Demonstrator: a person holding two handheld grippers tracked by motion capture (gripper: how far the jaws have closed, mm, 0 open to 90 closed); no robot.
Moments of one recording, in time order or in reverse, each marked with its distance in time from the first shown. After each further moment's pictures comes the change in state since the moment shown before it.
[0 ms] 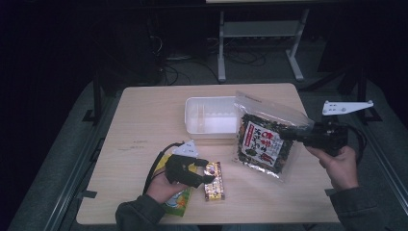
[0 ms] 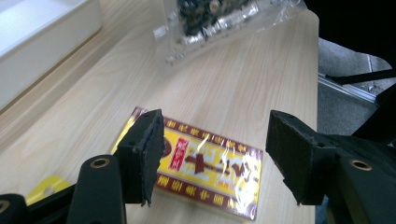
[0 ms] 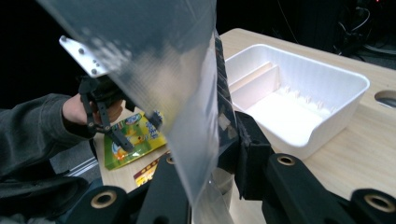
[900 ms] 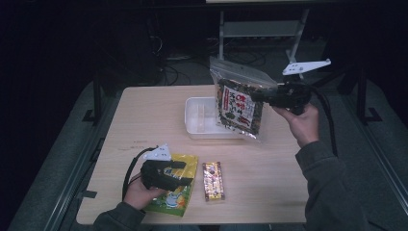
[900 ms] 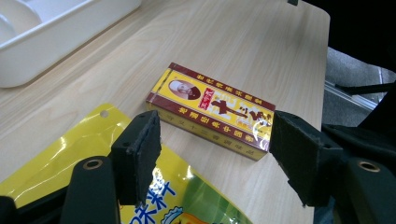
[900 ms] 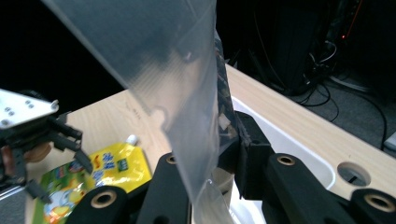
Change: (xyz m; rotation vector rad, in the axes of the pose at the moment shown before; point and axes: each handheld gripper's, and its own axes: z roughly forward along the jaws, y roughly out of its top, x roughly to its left) left arm 0.012 -0.041 -0.044 -0.036 0.048 -0.056; right arm -0.019 0.089 0.072 -0.009 -0.100 -0.121
